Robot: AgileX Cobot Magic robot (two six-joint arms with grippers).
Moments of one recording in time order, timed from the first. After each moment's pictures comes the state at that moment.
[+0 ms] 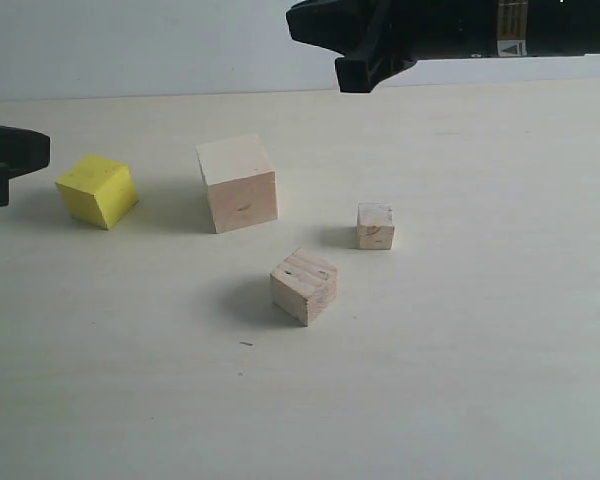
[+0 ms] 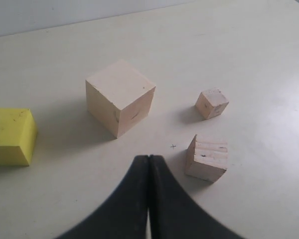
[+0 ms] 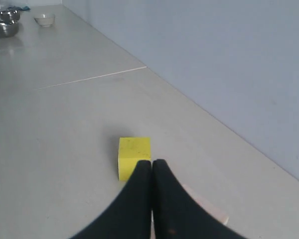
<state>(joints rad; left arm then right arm) -0.32 0.93 -0.63 -0.71 0.44 0.65 0.32 1.59 -1.03 -1.41 -0.75 1.12</state>
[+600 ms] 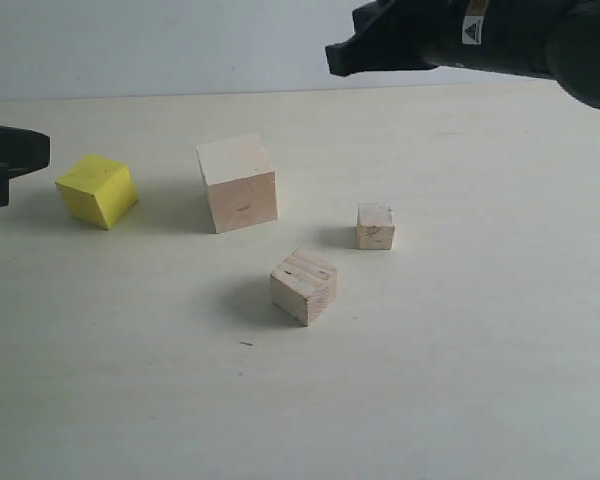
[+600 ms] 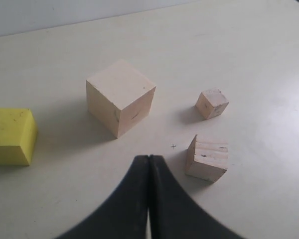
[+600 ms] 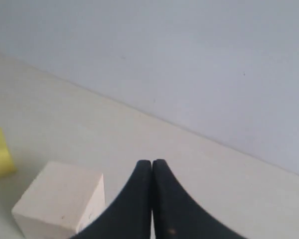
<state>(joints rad) -0.32 0.93 -0.63 -0.71 0.44 0.65 0.46 1.59 -0.99 -0.42 -0.17 0.33</state>
